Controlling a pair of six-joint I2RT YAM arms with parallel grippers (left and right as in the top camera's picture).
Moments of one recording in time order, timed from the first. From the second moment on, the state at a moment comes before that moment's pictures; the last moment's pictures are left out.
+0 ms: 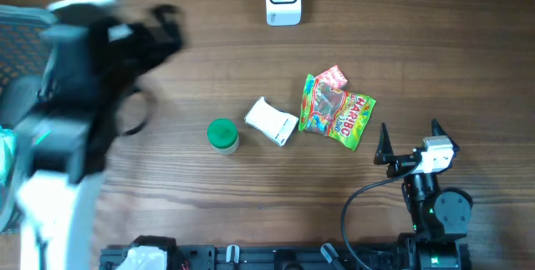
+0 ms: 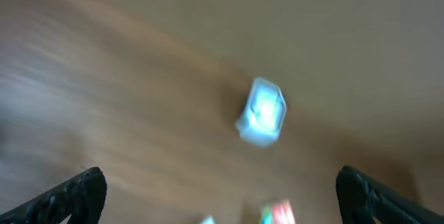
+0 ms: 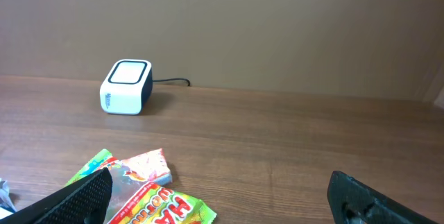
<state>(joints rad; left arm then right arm) -0.09 1.19 1.55 -0.87 -0.05 -0.60 -0.01 0.03 0.01 0.00 -0.08 -0.05</state>
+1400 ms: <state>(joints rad) 0.85 1.66 1.07 -0.35 -0.24 -1.19 -0.01 0.03 0.01 0.00 -0.08 -0.05</state>
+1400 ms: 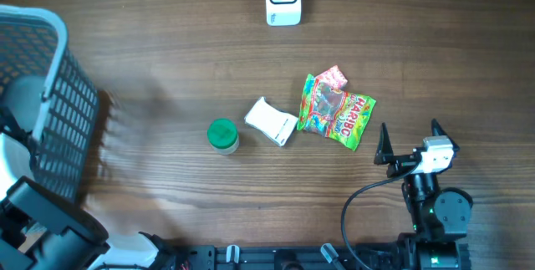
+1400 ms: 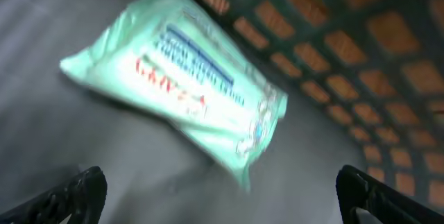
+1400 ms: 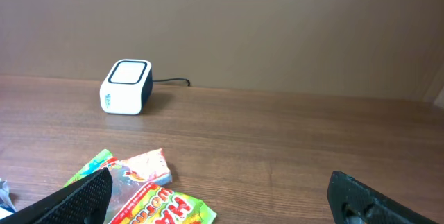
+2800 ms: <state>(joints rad) 0.94 1.08 1.00 -0.13 0.16 -1.23 -0.01 0.03 0.01 0.00 -0.08 -0.05</state>
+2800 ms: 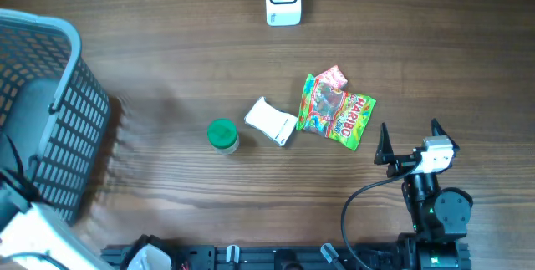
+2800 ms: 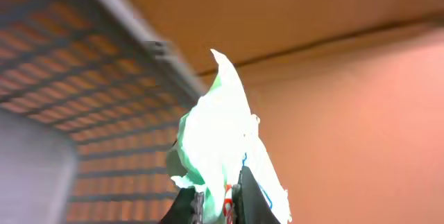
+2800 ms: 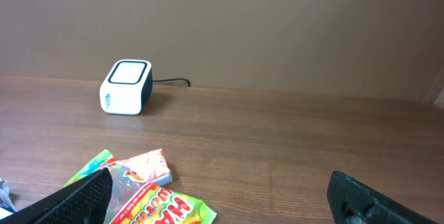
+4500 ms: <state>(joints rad) -0.83 1.68 1.01 -0.53 -0.10 -0.50 -0.01 0.03 0.01 0.00 -0.08 -0.05</state>
